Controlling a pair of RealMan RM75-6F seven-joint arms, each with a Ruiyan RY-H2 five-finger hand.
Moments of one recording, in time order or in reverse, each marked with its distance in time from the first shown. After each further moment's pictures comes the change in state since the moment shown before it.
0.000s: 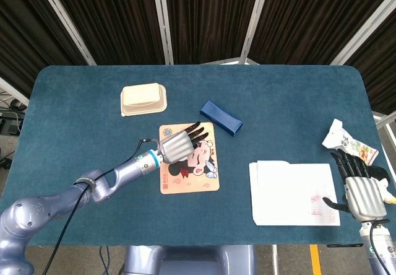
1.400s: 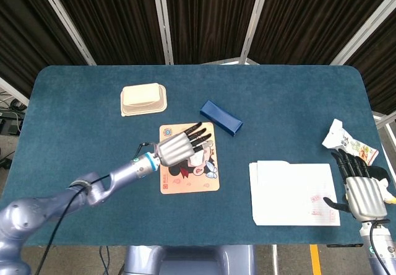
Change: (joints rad) left arm 0.060 0.076 0.016 -0.112 0.004 0.166 -0.019; right arm -0.002 -0.002 0.000 -0.003 0.004 0.005 -0.011
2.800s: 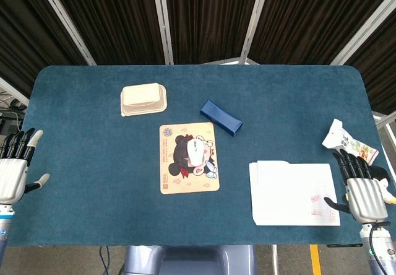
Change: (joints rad) left arm 0.809 0.511 0.042 -0.582 -0.306 0.625 -0.147; right arm -0.014 -0.018 0.001 0.012 -0.014 0.033 -0.015
